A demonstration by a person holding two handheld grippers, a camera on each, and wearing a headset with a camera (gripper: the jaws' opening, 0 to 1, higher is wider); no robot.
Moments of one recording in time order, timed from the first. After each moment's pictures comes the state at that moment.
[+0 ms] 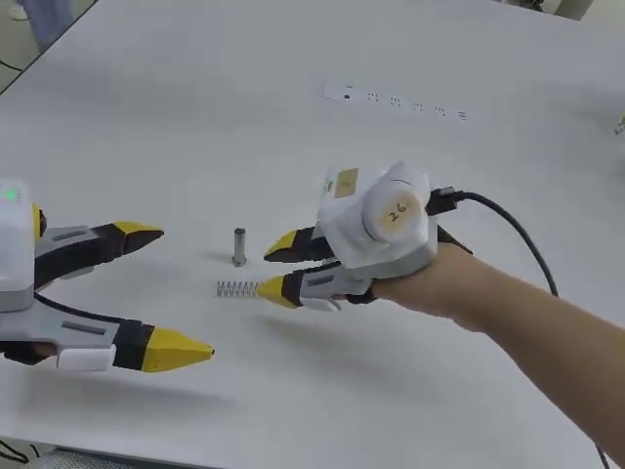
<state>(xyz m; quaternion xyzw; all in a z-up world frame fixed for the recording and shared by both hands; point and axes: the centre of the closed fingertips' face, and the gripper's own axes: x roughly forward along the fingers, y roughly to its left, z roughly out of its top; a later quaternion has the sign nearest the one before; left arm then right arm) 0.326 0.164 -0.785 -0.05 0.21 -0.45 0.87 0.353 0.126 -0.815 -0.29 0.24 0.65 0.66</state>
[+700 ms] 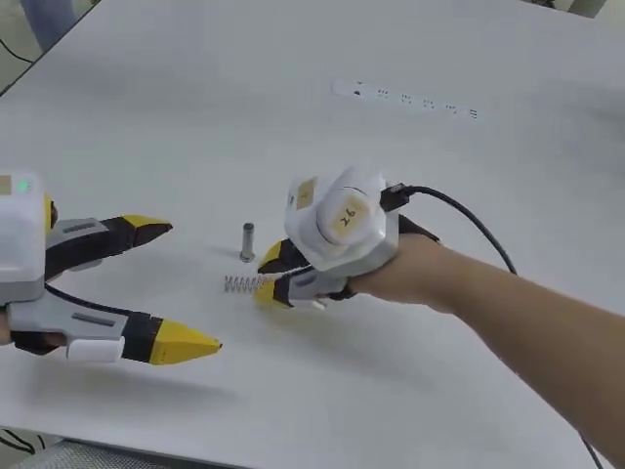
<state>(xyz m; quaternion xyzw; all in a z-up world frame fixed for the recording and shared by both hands) 0.327 0.165 -0.786 -0.05 0.21 -0.45 0.87 0.353 0.135 -0.853 -0.35 0.26 0.66 0.61</state>
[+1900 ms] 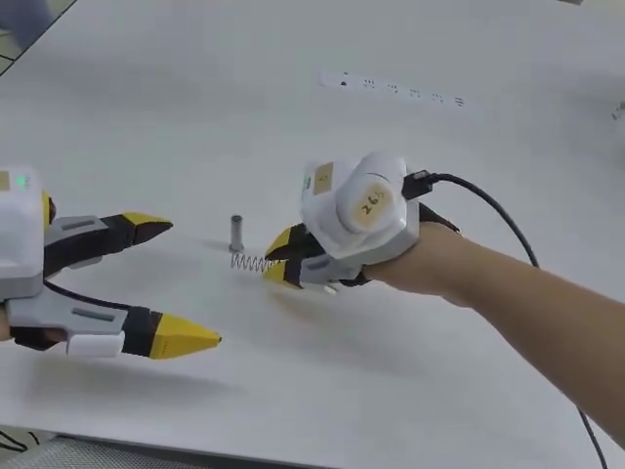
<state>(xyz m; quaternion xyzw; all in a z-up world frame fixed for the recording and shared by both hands) 0.327 0.153 -0.786 -0.04 0.21 -0.46 0.86 0.359 0.110 -0.827 -0.34 0.24 0.64 0.64</state>
